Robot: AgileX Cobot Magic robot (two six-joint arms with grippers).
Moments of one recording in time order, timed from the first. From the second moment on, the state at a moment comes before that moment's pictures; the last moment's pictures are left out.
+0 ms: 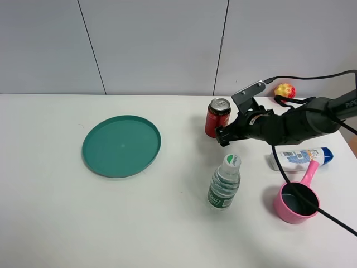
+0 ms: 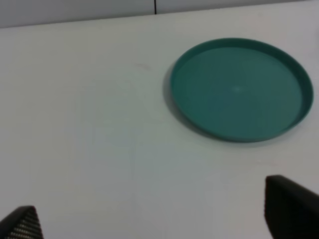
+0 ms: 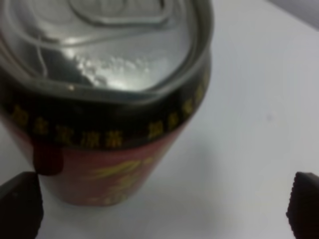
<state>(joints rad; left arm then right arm) -0.05 -0.01 -0.51 0.01 1.05 -0.01 0.31 1.97 -0.87 0.21 -0.38 -0.47</state>
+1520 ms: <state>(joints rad) -0.05 -0.01 -0.51 0.01 1.05 -0.01 0.33 2.07 -1.04 0.23 -0.40 -0.34</state>
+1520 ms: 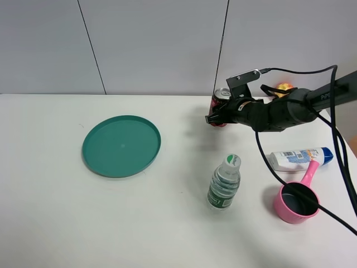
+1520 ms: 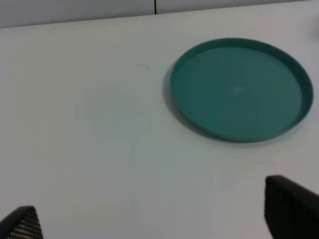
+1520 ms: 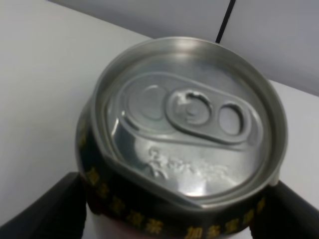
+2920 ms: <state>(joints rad) -0.05 -0.01 -0.51 0.01 1.05 -0.01 0.77 2.22 -1.59 0.28 -0.06 -0.38</state>
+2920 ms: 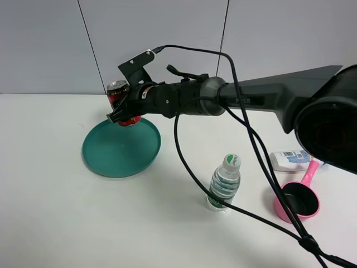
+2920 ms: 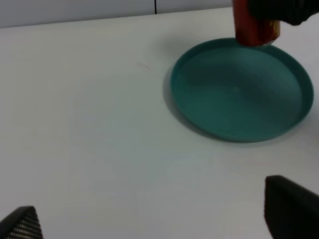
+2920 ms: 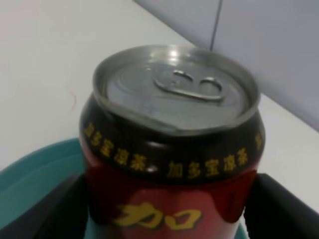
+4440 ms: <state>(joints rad) -0.05 -0.01 -0.51 0.01 1.05 -0.01 0.85 2.34 -1.66 0.33 0.08 -0.38</state>
